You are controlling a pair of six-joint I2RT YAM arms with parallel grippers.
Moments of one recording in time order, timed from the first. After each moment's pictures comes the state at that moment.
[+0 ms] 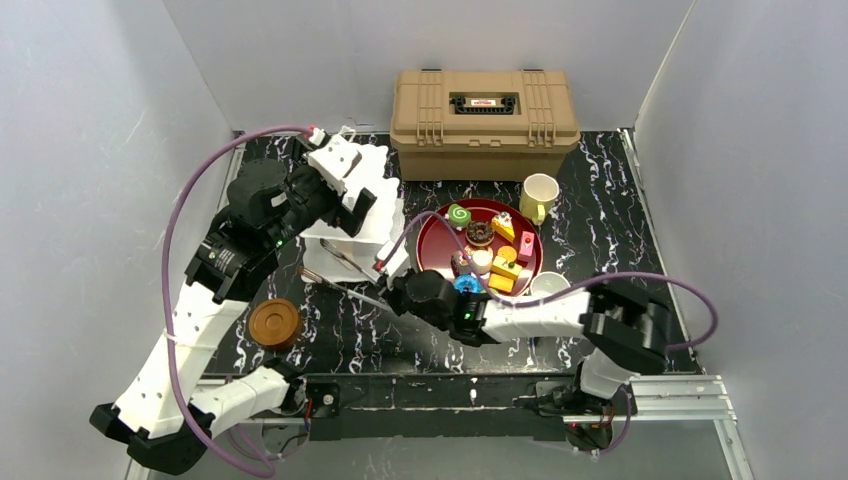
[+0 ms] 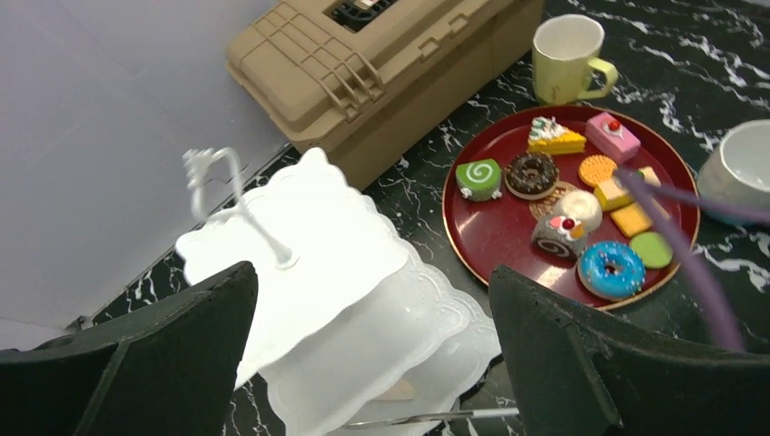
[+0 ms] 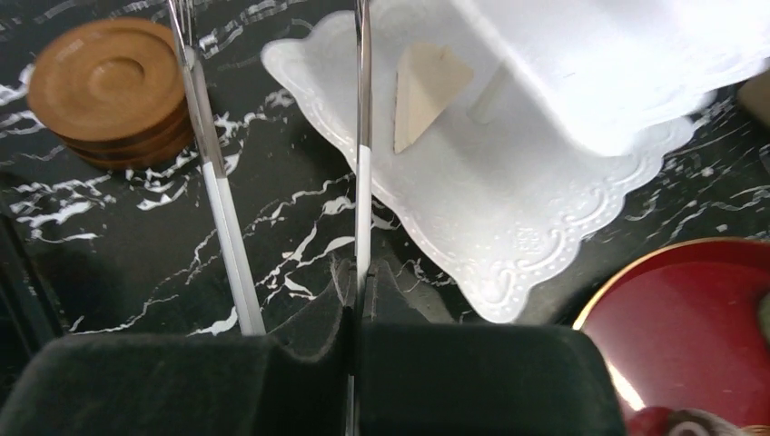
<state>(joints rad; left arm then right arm) -0.54 1.01 1.39 -0.59 0.06 0.29 1.27 1.66 0.85 0.51 0.32 0.07</state>
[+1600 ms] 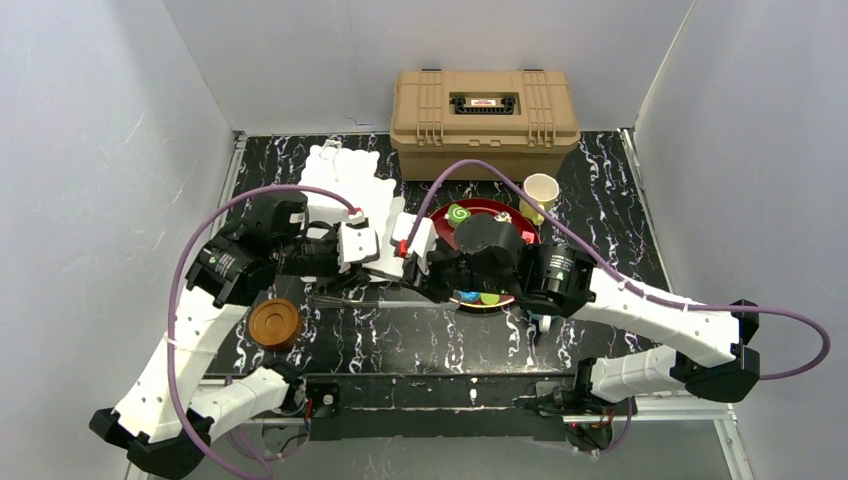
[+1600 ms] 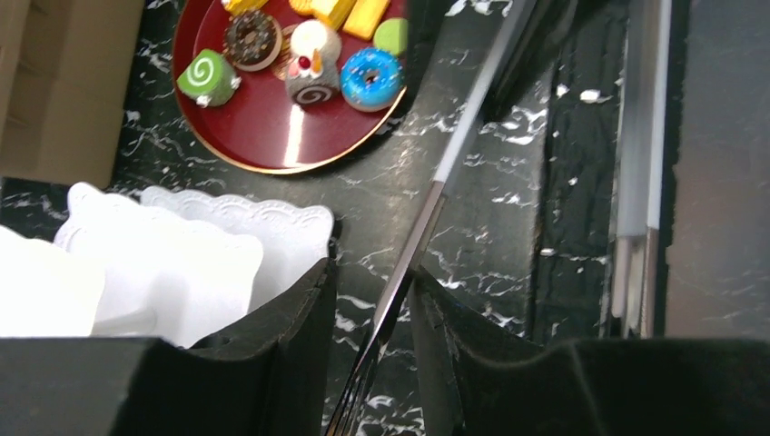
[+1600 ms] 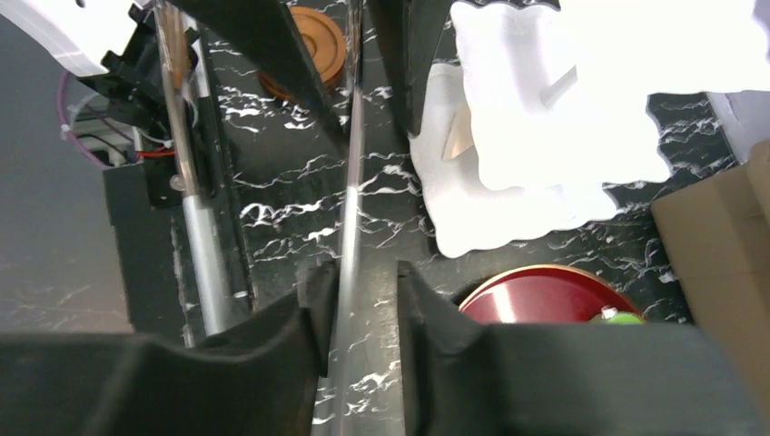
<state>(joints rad) -0.52 0.97 1.34 -1.12 0.61 0.77 1.27 1.24 1.40 -0.58 -0.01 -0.16</state>
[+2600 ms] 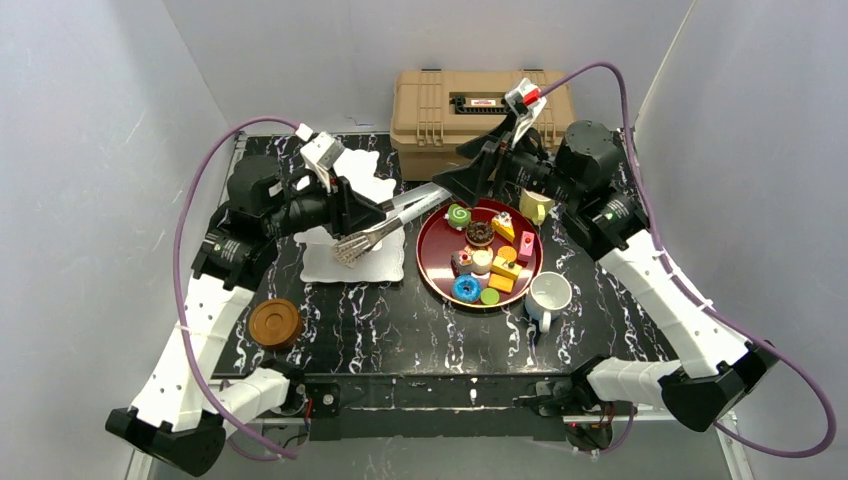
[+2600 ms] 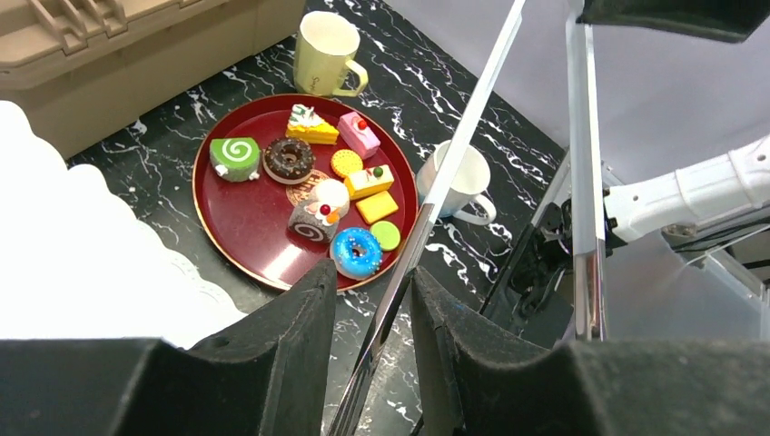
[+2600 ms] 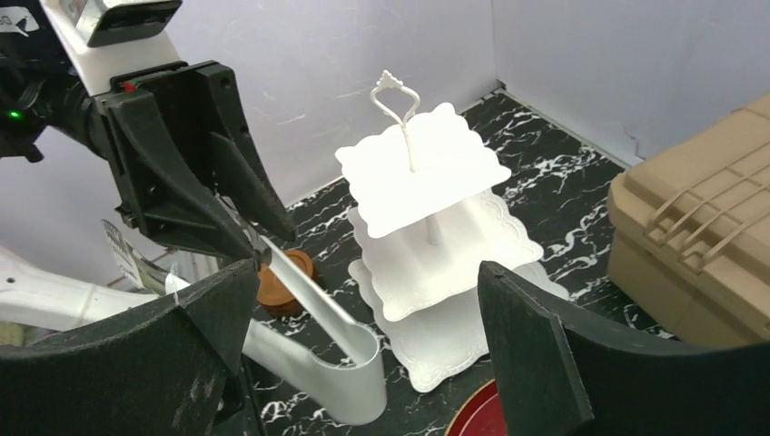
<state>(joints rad) -0.37 1.00 1.29 -0.58 0.66 -0.15 0.64 1.21 1.44 -0.18 -0.49 0.25</state>
